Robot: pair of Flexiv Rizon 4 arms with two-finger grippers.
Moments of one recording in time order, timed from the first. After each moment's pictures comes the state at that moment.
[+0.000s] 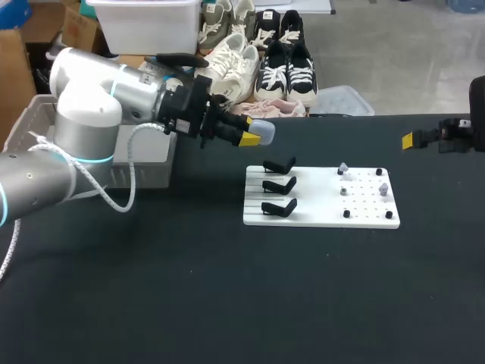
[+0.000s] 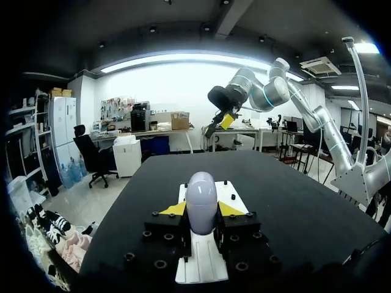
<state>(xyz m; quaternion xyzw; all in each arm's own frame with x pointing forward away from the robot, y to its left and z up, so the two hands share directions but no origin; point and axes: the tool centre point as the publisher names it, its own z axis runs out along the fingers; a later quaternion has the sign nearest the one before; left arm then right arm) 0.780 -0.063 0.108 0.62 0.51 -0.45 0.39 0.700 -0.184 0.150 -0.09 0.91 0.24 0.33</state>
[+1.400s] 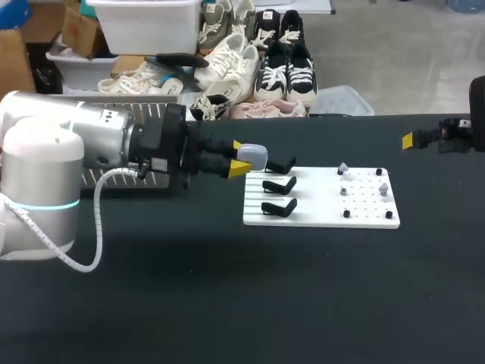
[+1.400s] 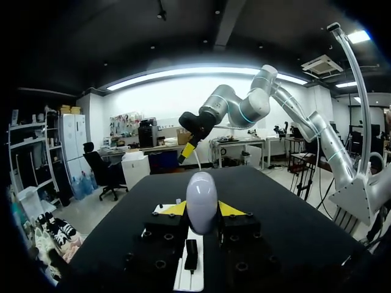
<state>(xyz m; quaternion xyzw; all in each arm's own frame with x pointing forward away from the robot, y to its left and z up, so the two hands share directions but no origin) 0.654 -0.049 0.156 0.58 0.51 -0.44 0.46 0.700 -0.184 0.150 -0.09 0.91 0.24 0.33</state>
